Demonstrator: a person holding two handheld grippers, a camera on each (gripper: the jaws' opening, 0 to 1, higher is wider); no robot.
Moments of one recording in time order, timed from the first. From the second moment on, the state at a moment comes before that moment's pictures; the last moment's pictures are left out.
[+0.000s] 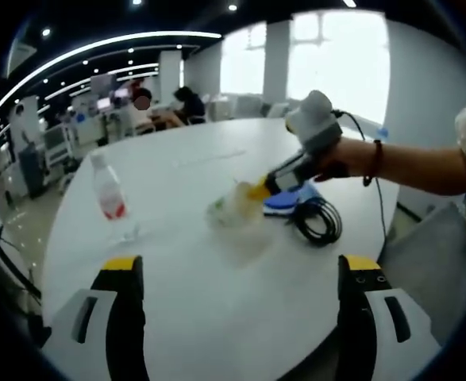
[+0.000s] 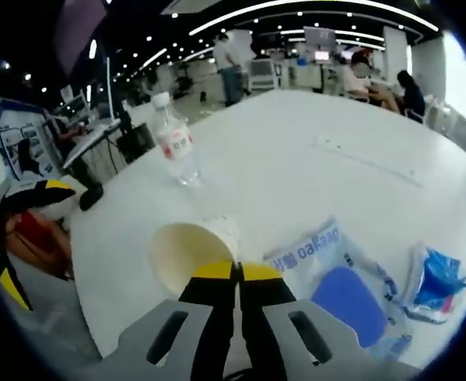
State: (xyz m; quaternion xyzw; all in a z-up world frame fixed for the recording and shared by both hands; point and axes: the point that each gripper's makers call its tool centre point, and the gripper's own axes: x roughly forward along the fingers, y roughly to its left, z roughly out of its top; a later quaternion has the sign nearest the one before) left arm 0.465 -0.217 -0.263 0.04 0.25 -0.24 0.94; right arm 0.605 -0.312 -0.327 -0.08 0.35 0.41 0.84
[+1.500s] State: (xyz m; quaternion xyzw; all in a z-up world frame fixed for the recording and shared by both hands) left arm 0.432 -0.266 -0.234 0.16 0.19 -0.32 0.92; right arm 0.457 -0.331 -0.252 -0.09 0.47 0.51 0.72
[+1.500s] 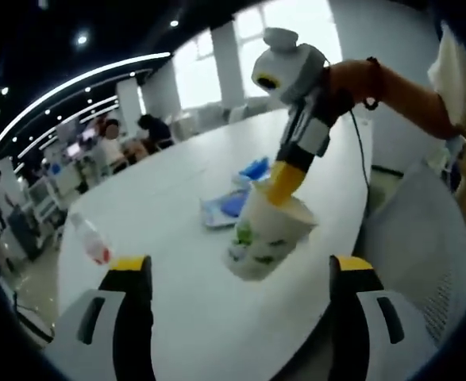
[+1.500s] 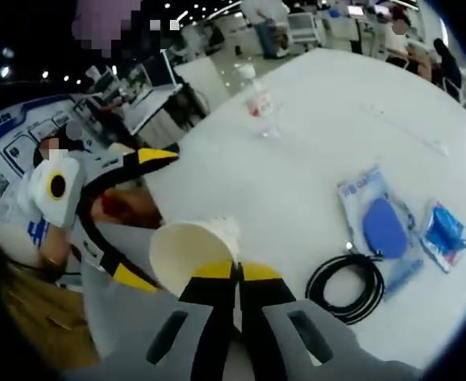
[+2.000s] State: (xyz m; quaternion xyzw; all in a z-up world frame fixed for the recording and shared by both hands) left arm 0.413 -0.301 -0.235 0.22 0.17 -0.39 0.88; right arm 0.431 -0.327 -0.247 -0.11 0.48 0.54 0.68
